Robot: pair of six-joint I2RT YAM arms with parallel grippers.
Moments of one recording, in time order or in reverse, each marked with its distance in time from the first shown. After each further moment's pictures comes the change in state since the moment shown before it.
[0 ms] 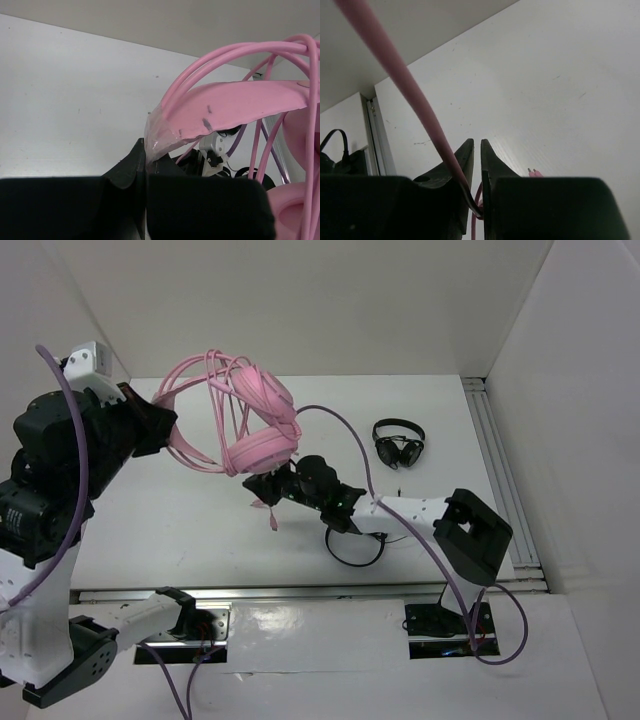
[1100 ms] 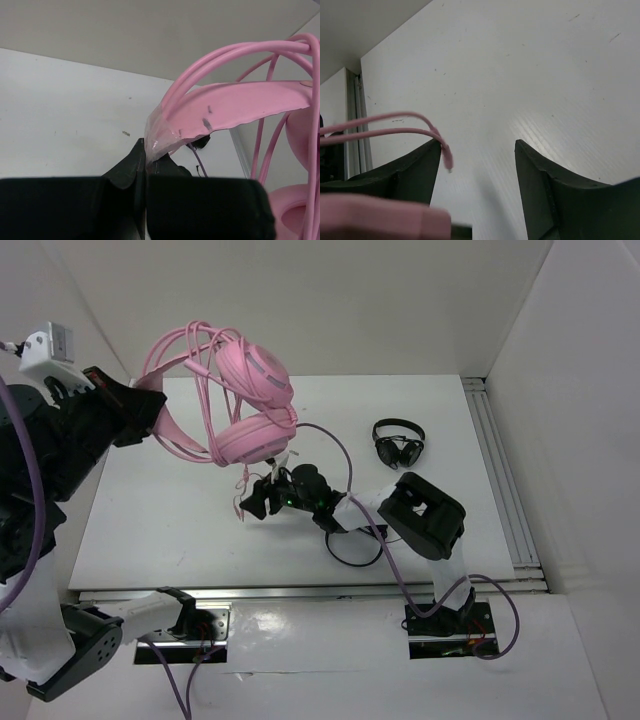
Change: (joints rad) left arm -0.001 0.090 0.271 -0.062 0.065 -0.036; right arm -0.073 0.303 -0.015 0.237 -0.150 0.110
